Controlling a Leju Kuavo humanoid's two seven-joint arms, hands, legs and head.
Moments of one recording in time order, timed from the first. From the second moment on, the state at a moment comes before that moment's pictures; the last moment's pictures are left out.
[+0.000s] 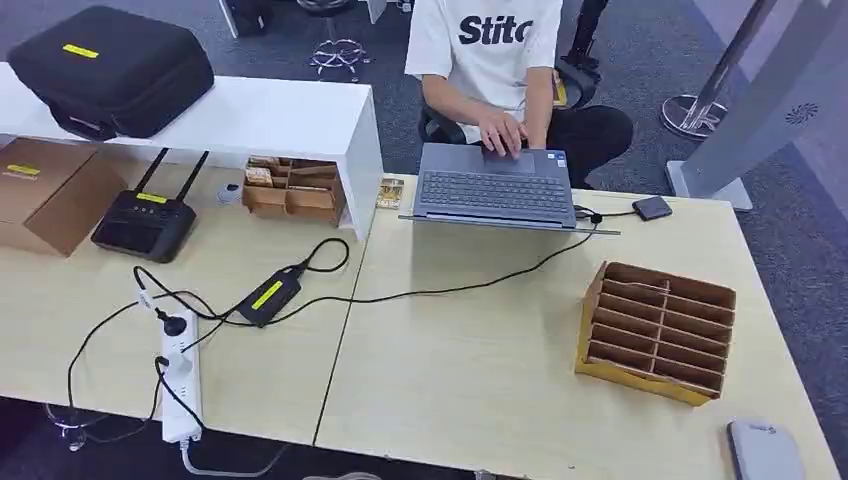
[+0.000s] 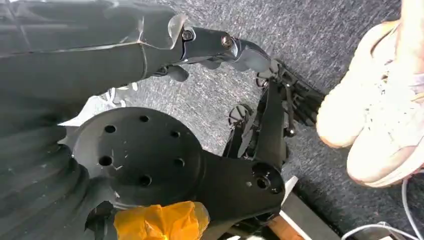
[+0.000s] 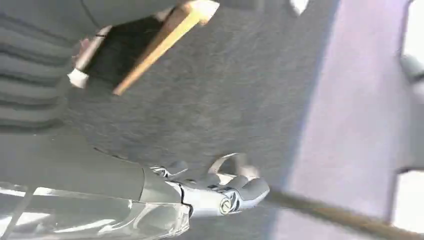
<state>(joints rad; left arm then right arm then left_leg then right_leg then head) -0.04 0.03 -0.84 -0.13 1.57 0.21 0.08 0.05 0.30 -1.55 -1.67 -0.12 0.26 -0.12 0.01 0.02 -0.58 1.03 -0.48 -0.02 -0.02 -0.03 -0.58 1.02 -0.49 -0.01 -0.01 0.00</state>
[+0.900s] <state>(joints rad) -0.04 -0.04 -0.74 -0.13 1.57 0.21 0.02 -0.01 0.13 -0.40 -2.21 0.64 0.04 -0.45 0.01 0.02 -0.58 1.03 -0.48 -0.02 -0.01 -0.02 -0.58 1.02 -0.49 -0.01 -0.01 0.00</state>
